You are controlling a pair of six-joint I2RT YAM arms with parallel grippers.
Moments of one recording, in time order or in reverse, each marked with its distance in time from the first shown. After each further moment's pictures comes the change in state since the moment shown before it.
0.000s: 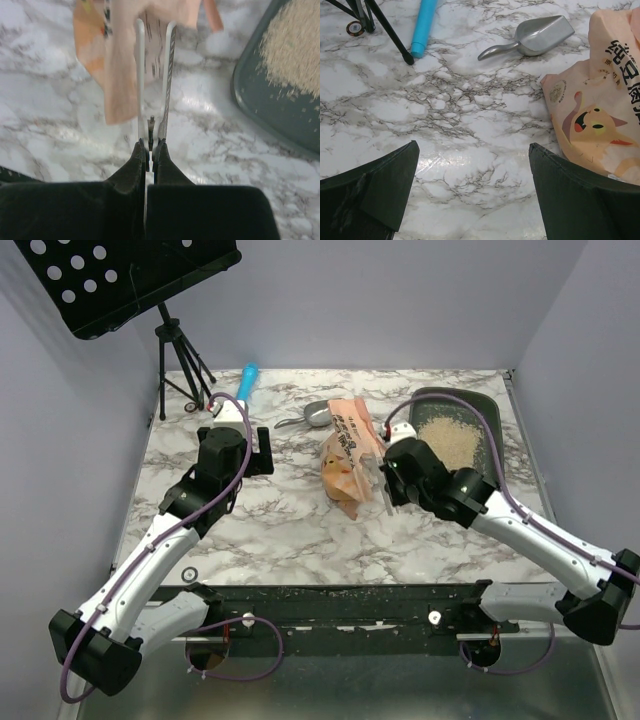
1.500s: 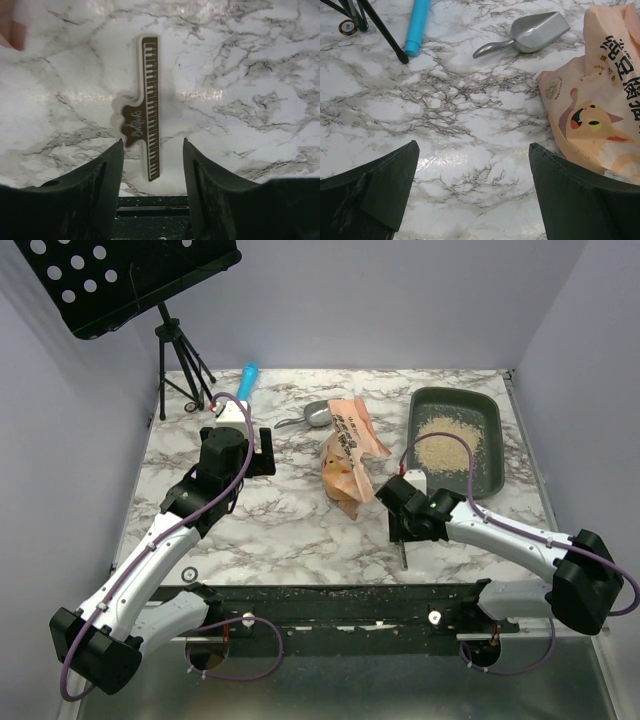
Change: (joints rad) left arm -0.006 0.010 0.000 0.000 0.015 -0.002; right arm -0.029 0.051 -0.401 -0.042 -0.014 0.441
